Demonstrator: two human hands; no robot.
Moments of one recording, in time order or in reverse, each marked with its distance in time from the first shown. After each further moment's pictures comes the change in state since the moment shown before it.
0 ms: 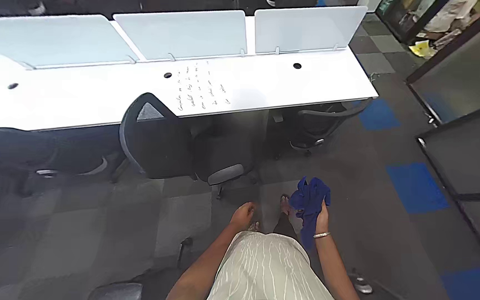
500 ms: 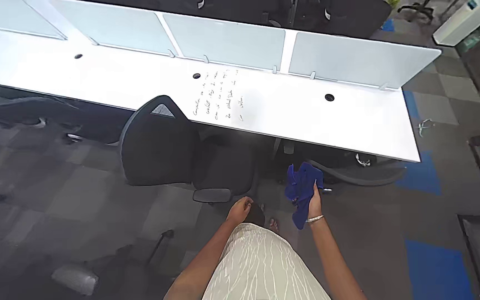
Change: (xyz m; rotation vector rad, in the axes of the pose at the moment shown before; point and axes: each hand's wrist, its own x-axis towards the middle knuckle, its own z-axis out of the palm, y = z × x) left_hand 0.165 0.115 -0.074 -0.205 0.328 -0.189; right_hand 0.277 -0.107 0.140 -0.158 -0.357 0.197
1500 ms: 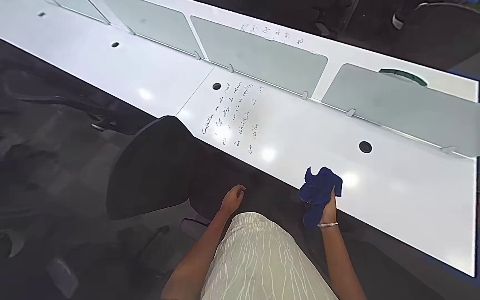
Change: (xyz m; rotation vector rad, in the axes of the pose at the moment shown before) left_hand 0.232 0.060 -0.156 -0.101 0.297 -0.214; right_hand 0.317 -0.087 0.097 -0.059 -0.144 0.056
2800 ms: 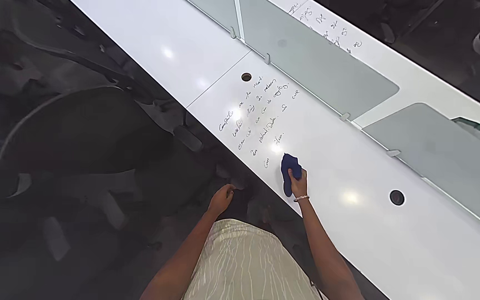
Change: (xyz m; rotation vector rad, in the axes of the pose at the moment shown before) left_hand 0.054 -0.057 -0.072 -0.096 0.086 -0.237; right_hand 0.194 0.135 0.160 -0.812 -0.293 -0.064
